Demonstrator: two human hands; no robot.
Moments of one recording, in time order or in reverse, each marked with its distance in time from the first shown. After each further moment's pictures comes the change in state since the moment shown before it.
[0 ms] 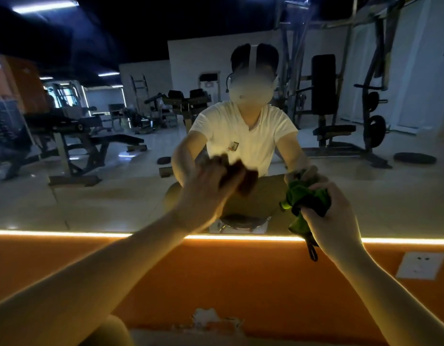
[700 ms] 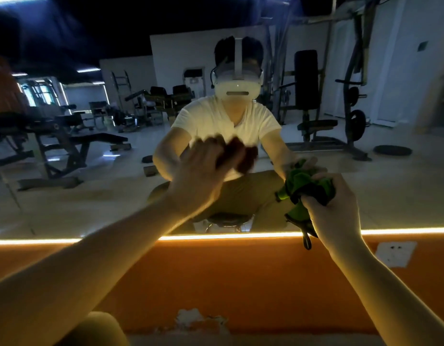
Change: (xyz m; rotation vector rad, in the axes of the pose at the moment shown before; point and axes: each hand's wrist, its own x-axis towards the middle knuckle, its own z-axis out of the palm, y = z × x) left_hand 0.042 0.018 0.014 0.105 0.138 0.064; right_hand 0.012 0.011 -0.035 0.071 0.129 0.054
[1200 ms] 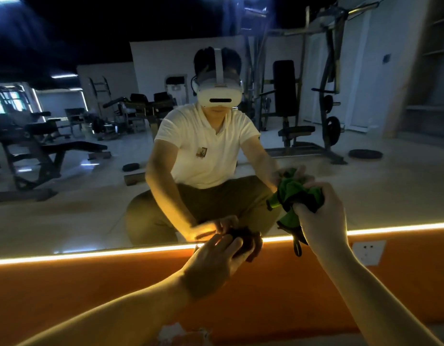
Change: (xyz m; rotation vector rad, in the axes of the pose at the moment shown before) left_hand -0.102 0.119 0.051 -0.016 -0.296 0.274; right_hand 0.002 0.018 -0.016 -0.035 0.068 0.084
